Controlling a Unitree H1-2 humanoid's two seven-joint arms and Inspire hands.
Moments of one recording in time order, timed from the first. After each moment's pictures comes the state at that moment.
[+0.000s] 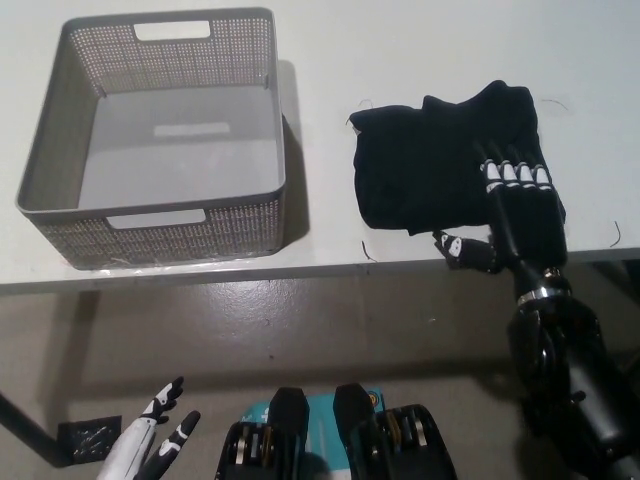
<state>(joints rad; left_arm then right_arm) 0.00 0.27 -0.12 0.37 0.36 -0.33 0.07 -0.55 -0.20 0.33 0.40 -0.97 0.19 -0.27</state>
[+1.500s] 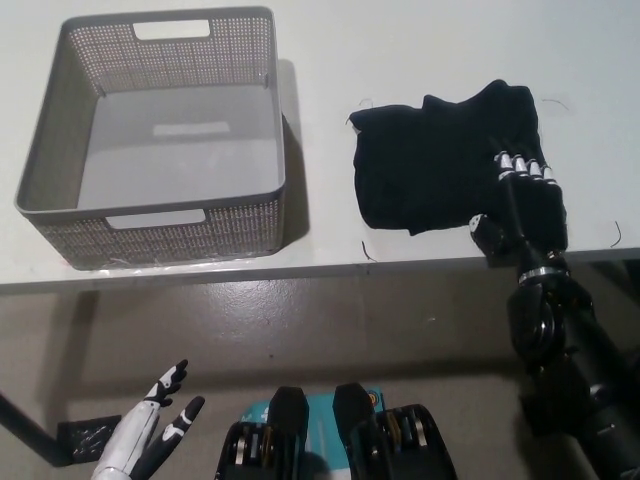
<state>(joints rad) -0.03 0.28 -0.12 0.35 0.37 -0.33 0.07 -0.68 -0.16 0.23 0.79 -0.79 0.02 -0.44</state>
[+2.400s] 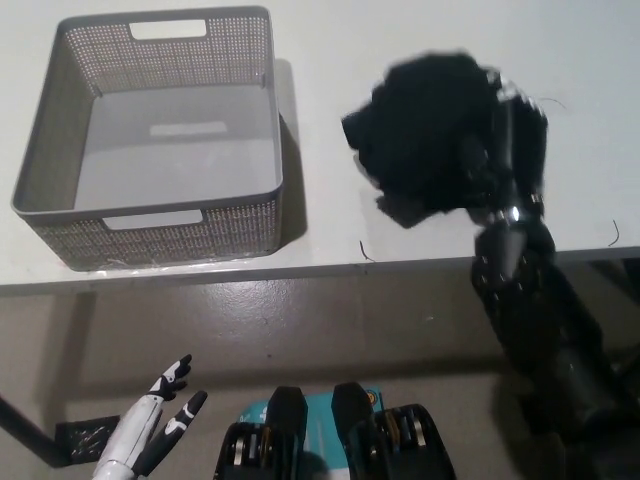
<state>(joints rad) -0.04 0.28 -0.12 0.35 0.36 -0.32 0.04 -0.89 -0.06 0.10 0.86 -0.61 -0.22 -0.64</state>
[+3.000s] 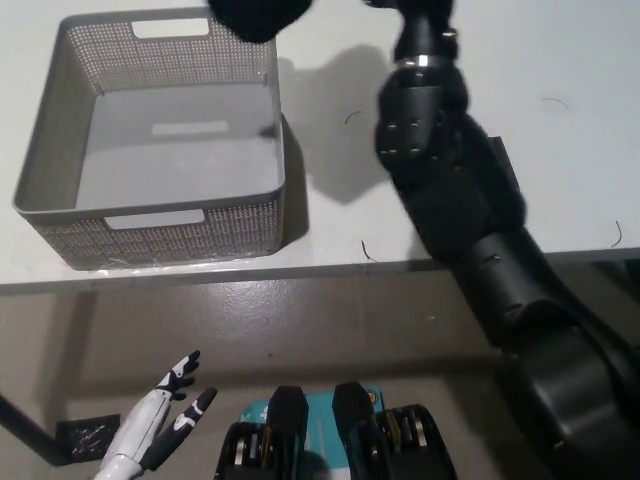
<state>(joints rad) -0.06 0.27 -0.14 0.35 0.39 -0.32 0.04 -1.19 0.08 0.15 0.84 -0.57 -0.21 -0.63</state>
